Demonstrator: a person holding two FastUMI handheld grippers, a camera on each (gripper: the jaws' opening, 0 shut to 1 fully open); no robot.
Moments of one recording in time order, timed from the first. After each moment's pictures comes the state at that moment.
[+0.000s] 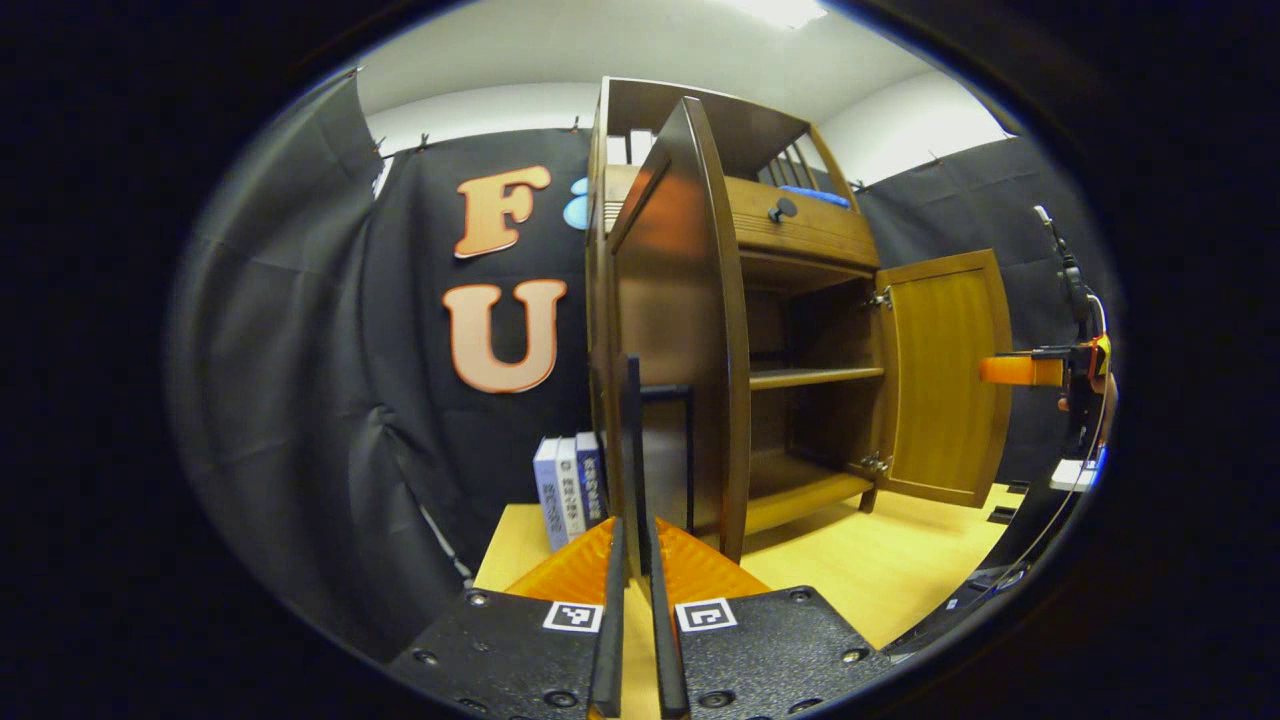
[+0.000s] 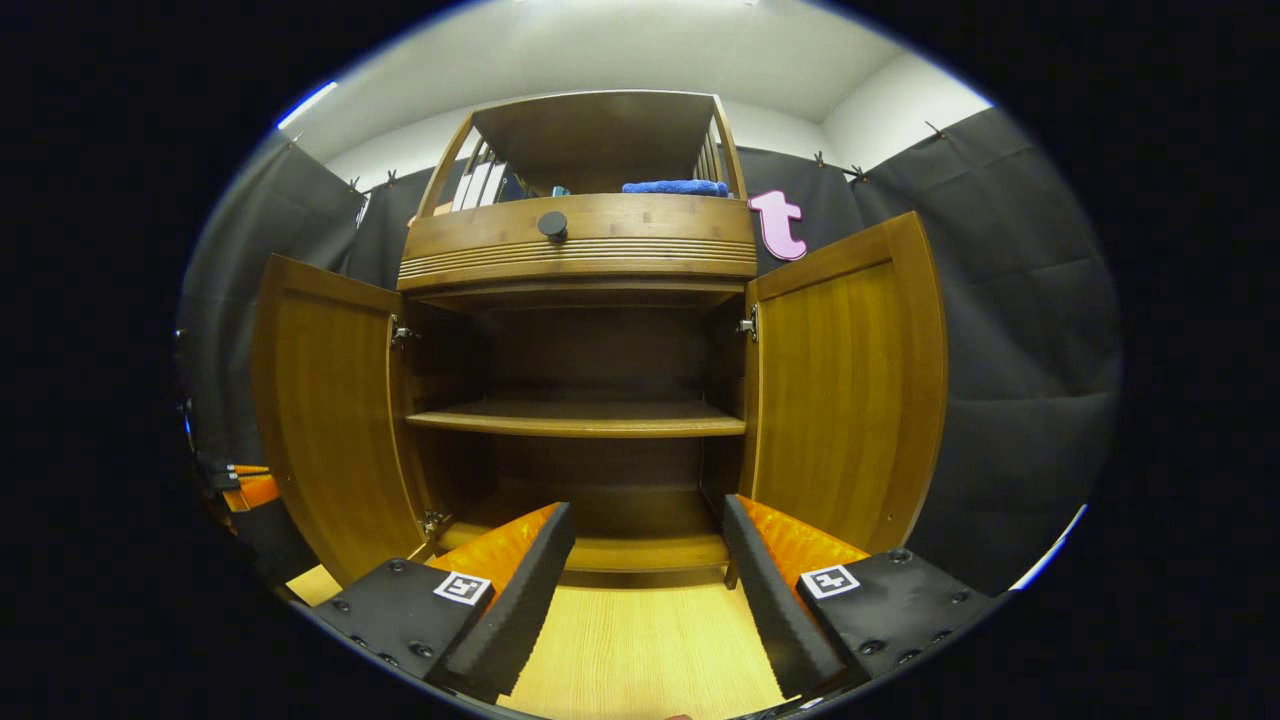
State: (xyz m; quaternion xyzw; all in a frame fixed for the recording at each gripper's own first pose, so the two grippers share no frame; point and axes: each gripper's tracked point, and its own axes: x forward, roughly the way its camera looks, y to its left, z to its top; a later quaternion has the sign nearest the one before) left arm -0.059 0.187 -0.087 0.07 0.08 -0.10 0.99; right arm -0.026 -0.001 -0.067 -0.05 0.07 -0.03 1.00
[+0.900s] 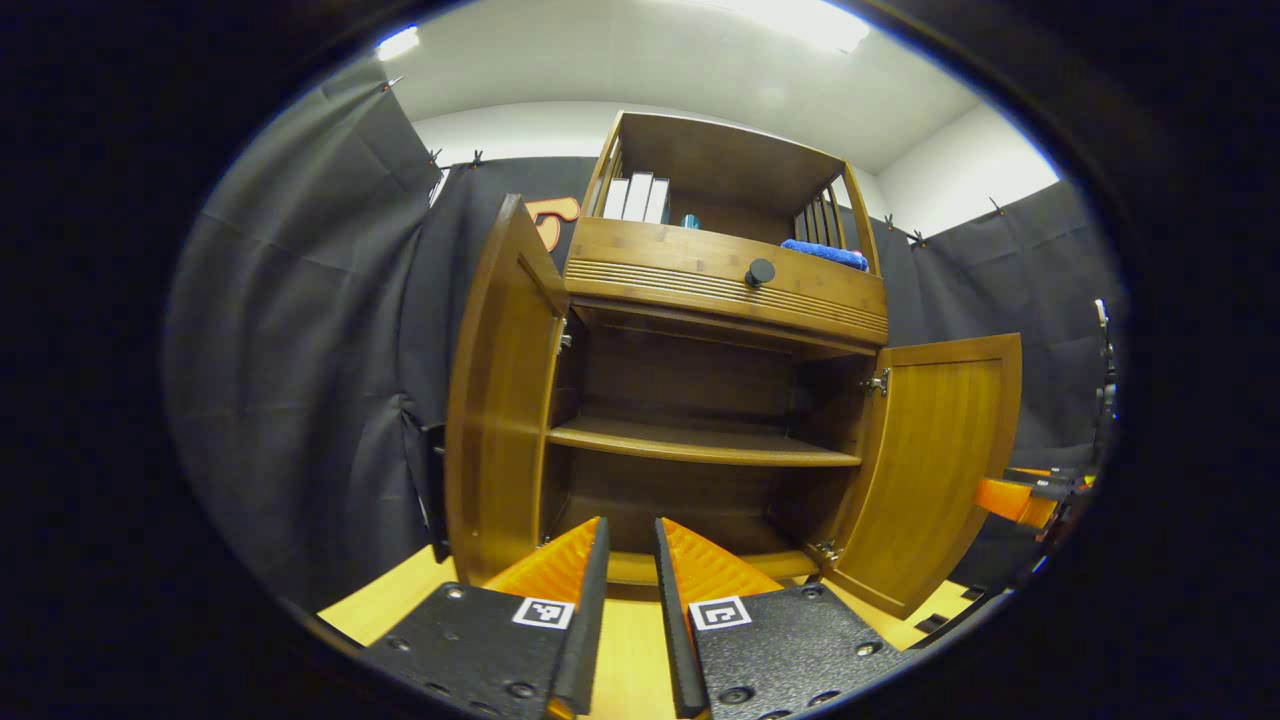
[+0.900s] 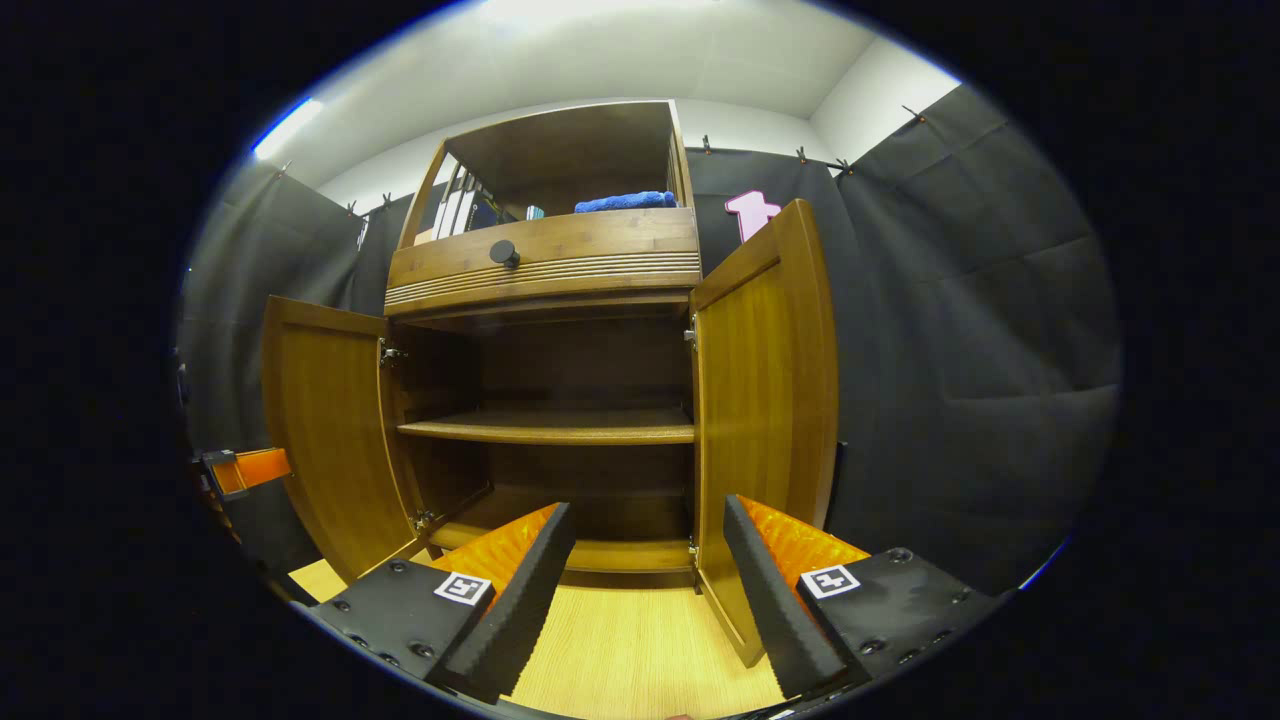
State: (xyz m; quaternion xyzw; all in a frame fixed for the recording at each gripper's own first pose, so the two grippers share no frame) left arm -0.075 0.008 -0.021 -0.03 0.03 -0.02 1.00; right arm -0.055 -0.090 -0.038 -0.03 0.06 -0.01 1.00
